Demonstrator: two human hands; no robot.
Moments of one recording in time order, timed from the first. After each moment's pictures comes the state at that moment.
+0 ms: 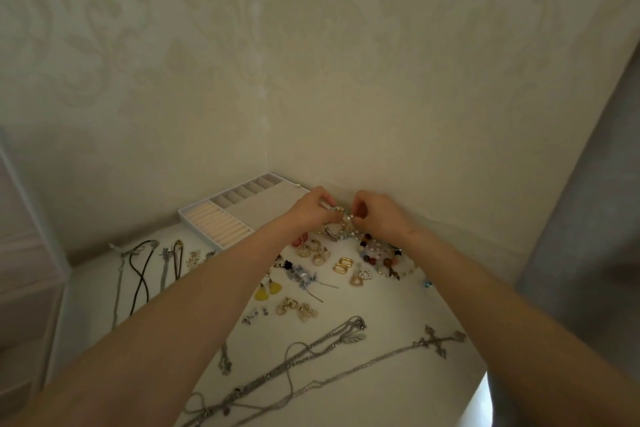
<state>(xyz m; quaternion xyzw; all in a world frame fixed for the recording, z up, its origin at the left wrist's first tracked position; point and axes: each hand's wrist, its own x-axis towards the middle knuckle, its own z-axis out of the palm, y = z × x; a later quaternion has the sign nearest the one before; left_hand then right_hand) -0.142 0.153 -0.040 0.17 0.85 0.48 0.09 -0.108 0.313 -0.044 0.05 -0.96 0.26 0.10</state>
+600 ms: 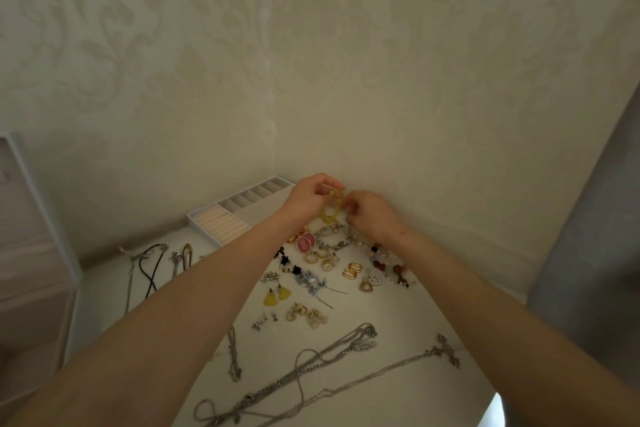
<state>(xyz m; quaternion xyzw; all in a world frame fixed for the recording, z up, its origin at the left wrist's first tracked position) -0.150 0.139 -0.024 0.20 0.79 0.57 0.01 -0.126 0.289 -0.044 0.04 -0.96 0.25 0.11</state>
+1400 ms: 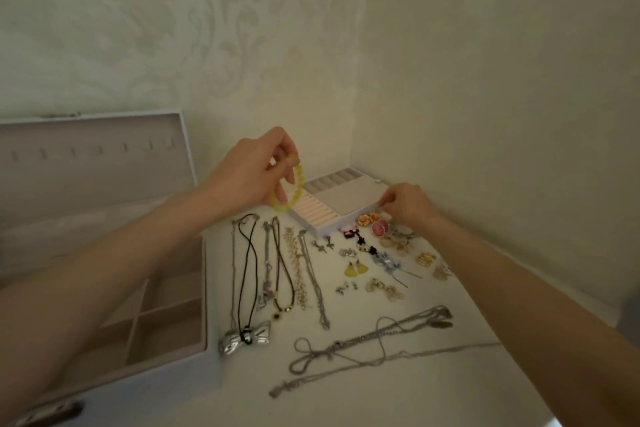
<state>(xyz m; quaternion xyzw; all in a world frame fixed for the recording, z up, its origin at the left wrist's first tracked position) -0.018 -0.041 0.063 0.21 0.89 0.37 -0.17 -0.131 0.219 -0.033 0.01 -0.96 0.28 0.07</state>
